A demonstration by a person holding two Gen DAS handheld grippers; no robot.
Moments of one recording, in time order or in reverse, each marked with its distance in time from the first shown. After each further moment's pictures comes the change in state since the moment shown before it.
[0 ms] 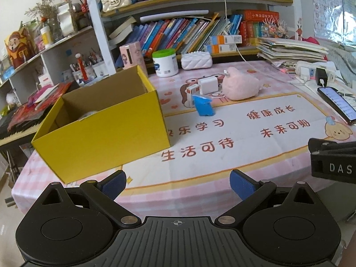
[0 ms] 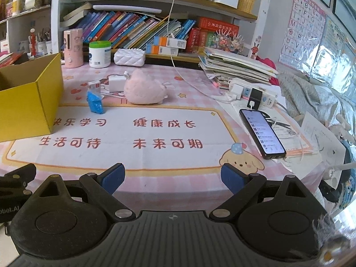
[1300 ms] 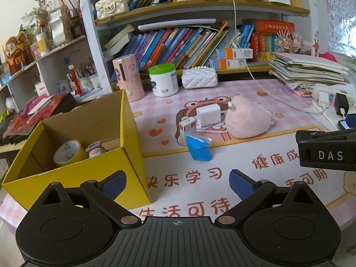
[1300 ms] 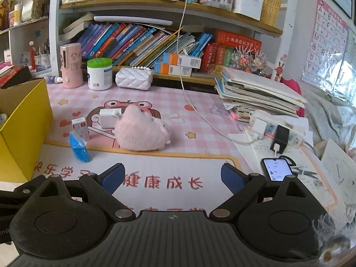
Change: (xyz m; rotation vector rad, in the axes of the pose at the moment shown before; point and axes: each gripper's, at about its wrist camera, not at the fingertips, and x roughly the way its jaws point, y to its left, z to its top) left arm 0.069 -0.032 0.072 -0.057 -0.039 0.049; right arm 0.093 -0.025 0.086 -0.047 -0.063 0.103
